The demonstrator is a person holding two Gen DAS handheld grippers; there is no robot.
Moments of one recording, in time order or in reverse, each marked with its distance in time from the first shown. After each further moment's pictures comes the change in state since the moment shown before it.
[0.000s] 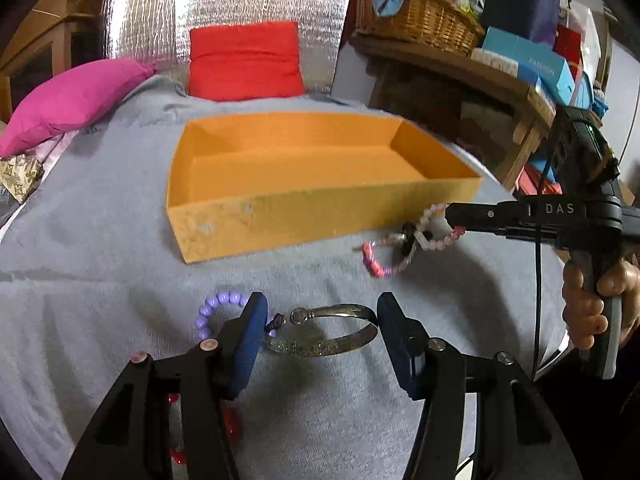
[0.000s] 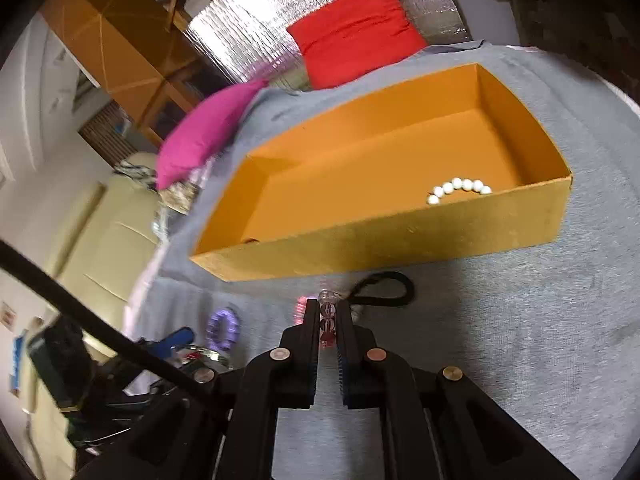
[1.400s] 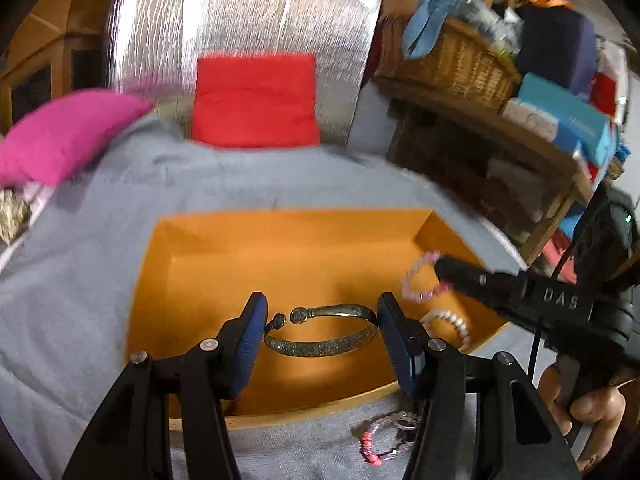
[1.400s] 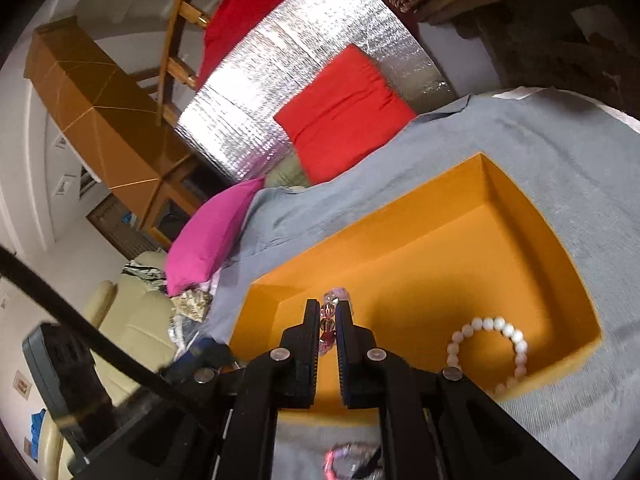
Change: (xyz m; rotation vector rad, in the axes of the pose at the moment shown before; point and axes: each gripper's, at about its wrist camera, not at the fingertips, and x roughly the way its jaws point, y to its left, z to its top) left arm 0.078 0.000 0.124 -0.070 -0.062 0.050; right arm 0.016 -0.005 0.080 0.138 -0.283 0.026
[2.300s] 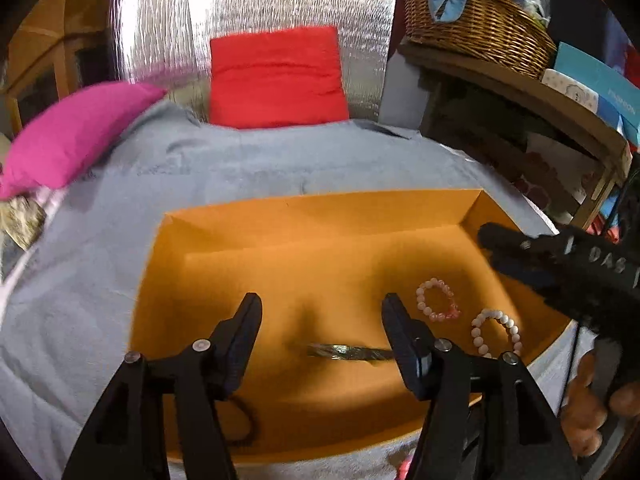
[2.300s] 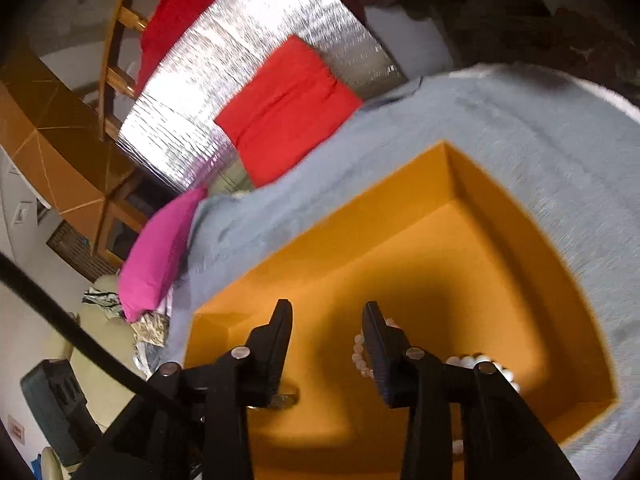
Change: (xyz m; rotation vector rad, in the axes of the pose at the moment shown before) left arm 0.027 -0.002 0.010 0.044 0.044 0.145; right arm 0.030 -0.027 0.021 0.103 0.002 -0.141
